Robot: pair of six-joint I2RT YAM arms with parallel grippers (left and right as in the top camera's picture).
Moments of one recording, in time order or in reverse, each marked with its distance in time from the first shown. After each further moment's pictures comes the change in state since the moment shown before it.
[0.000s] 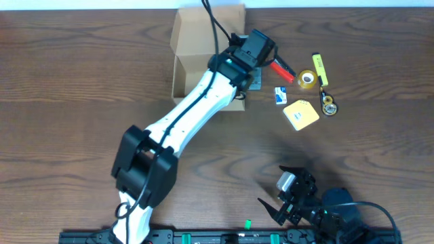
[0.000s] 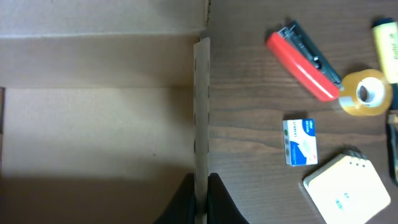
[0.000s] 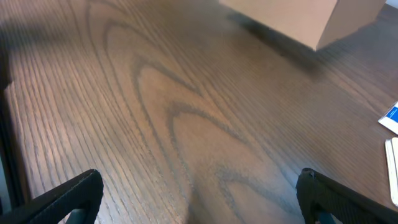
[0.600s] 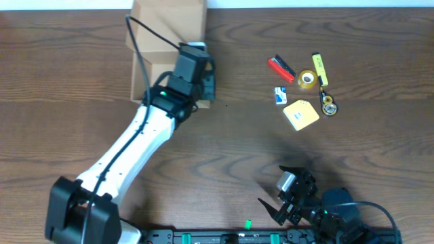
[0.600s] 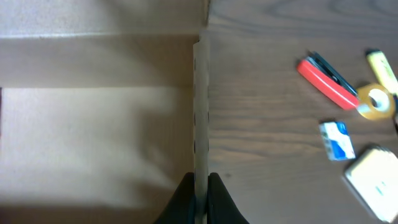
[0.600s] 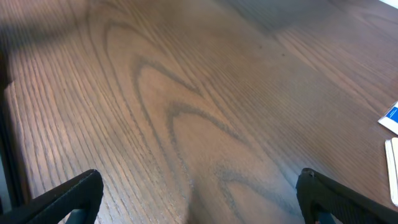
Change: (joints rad) left arm 0.178 -0.456 -0.595 0.390 0.089 0.217; right arm 0.000 0.000 0.000 0.000 0.000 0.000
